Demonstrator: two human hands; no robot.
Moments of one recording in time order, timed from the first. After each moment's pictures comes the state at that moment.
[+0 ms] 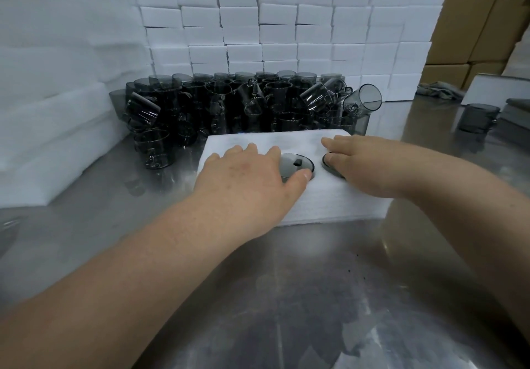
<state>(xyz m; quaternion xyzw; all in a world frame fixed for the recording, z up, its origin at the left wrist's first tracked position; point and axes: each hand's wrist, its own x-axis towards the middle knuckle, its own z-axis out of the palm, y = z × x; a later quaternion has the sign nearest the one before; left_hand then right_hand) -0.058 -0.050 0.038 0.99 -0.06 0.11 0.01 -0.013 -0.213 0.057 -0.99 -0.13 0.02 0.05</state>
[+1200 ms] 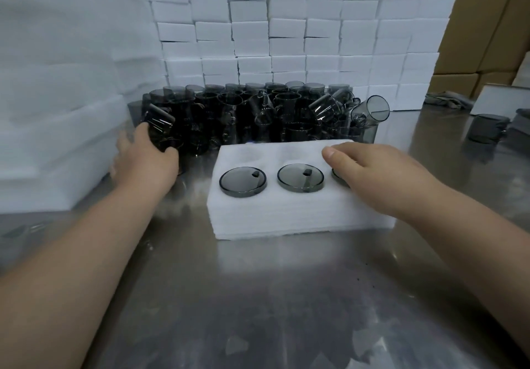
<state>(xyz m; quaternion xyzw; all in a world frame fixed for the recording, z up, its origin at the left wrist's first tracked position) 0.012 0.090 0.015 0.87 0.27 0.31 0.28 -0.025 -0.210 0.049 -0.96 -0.13 -0.12 0.20</state>
